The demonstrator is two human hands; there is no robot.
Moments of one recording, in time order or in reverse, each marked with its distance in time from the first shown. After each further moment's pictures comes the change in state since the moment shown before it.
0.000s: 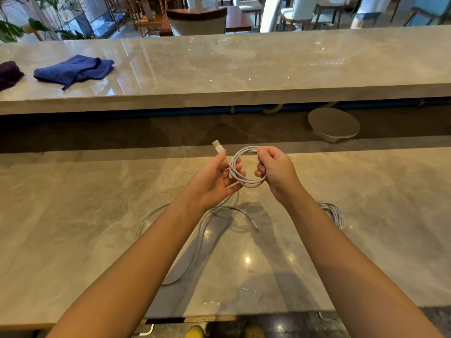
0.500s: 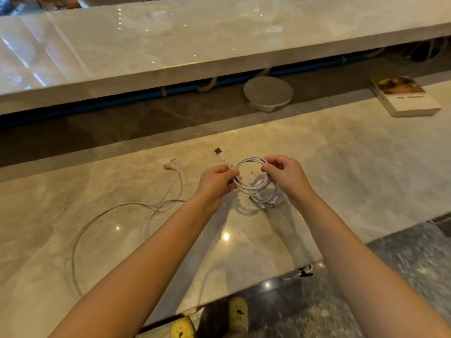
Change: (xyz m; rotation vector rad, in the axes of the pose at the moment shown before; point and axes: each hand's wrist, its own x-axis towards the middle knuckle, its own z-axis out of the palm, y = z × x) left_hand 0.061 -0.105 0.082 0.469 0.046 0.048; right_hand -0.026 0.051 -0.155 -0.317 0.288 0.051
